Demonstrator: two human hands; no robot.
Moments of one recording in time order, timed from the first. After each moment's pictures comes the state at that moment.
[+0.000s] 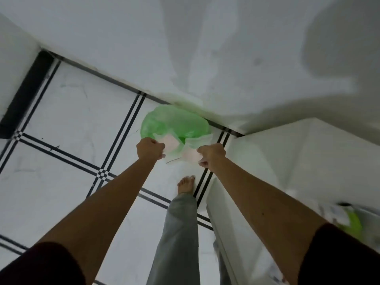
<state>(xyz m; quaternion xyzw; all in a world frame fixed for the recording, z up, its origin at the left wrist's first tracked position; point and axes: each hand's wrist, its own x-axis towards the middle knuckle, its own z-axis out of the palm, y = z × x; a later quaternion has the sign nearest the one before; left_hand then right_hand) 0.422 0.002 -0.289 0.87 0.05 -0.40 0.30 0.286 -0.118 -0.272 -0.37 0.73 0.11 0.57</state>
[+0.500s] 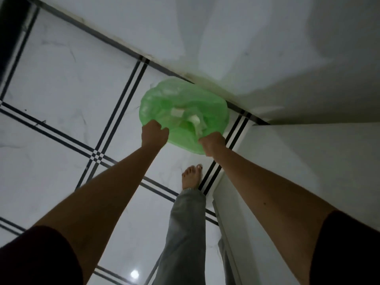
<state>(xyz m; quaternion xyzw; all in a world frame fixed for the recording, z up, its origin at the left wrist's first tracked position) 0.451 -0.003 -0.432 0.91 -0.07 -0.38 0.14 0.326 -0.110 -0.441 -0.53 0.63 0.27 0.50</state>
